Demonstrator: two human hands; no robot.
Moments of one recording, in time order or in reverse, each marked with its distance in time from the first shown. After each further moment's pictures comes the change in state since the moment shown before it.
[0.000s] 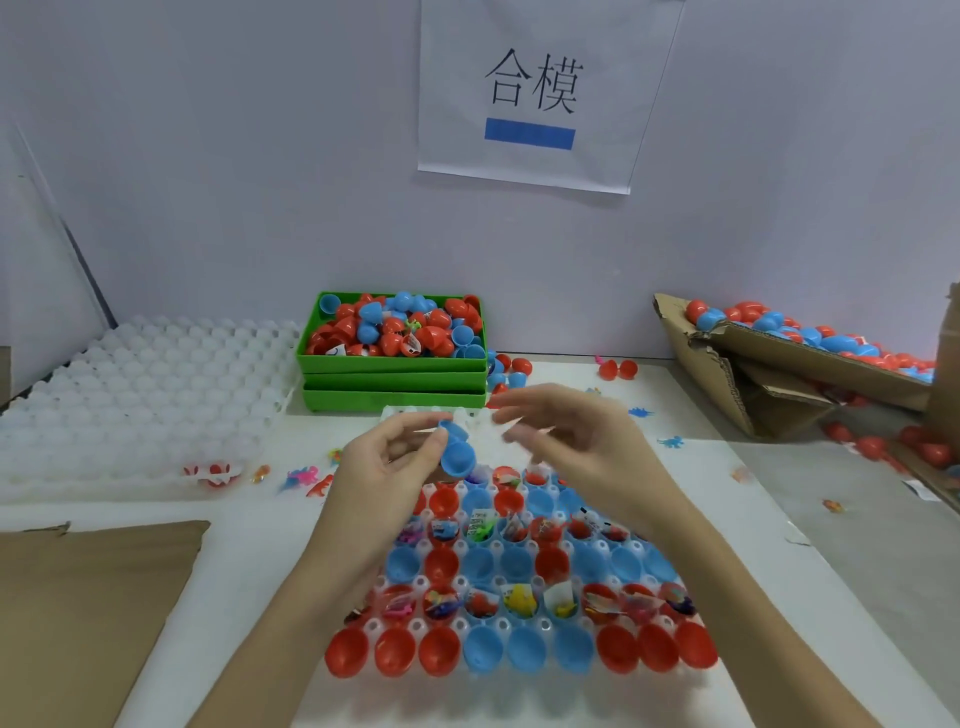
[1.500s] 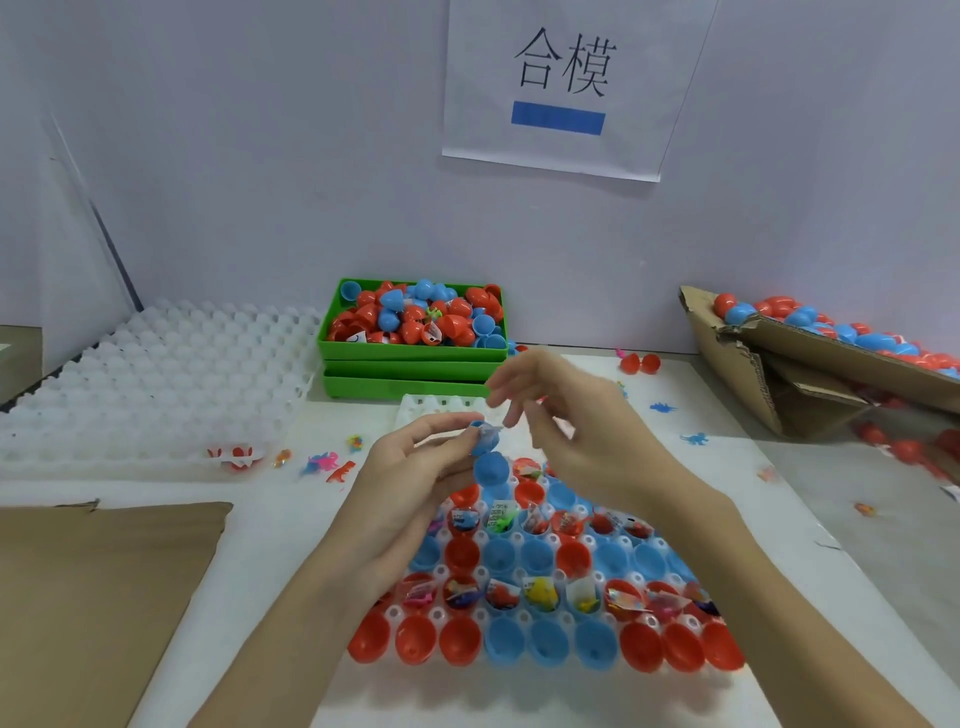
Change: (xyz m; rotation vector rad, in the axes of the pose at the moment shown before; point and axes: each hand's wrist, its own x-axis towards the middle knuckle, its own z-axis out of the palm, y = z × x) left_hand 0.003 0.000 0.001 -0.396 -0.121 -0.255; right_hand 0.019 -0.011 0.013 -0.221 -0.096 -0.157
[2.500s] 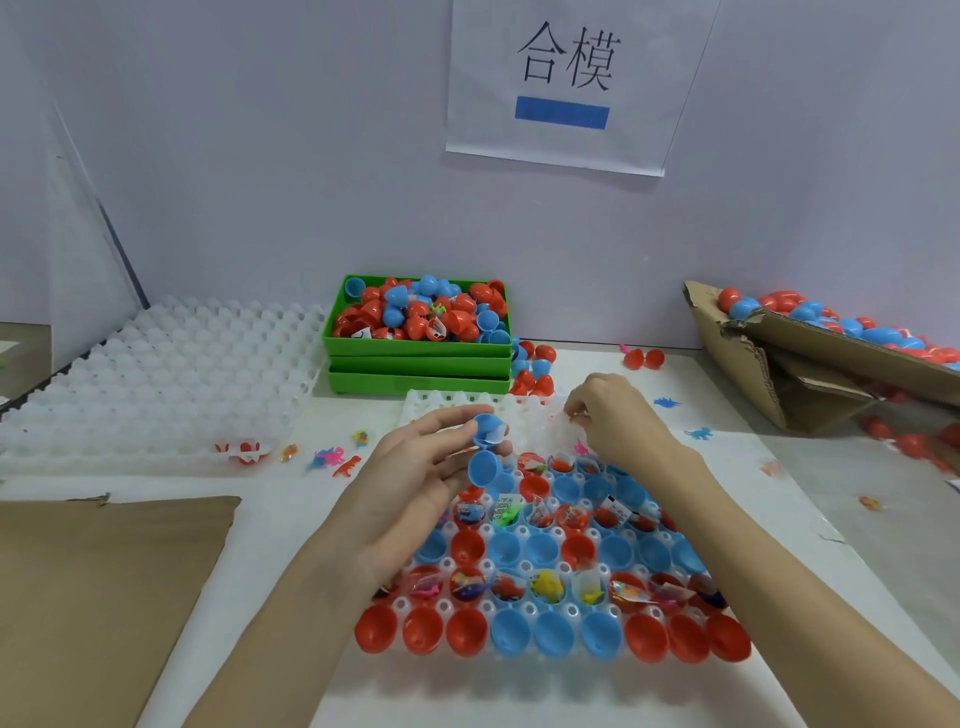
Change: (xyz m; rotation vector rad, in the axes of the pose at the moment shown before) left_hand 0.000 0.007 -0.002 -0.186 -0.059 -0.111; right_hand 0.020 0.109 0.006 -0.688 -0.106 0.429
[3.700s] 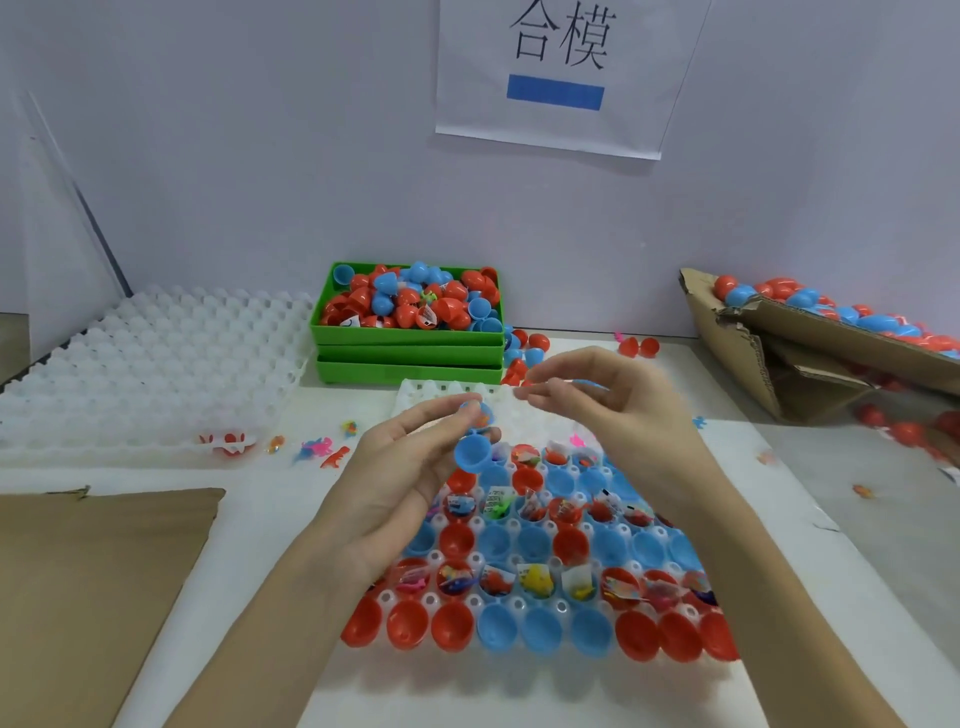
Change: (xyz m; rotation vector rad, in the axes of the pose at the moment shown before) left_hand 0.004 -0.007 0.002 -0.012 0.064 0.056; right_hand -0.078 -0.045 -0.061 1.207 0.074 -0.053
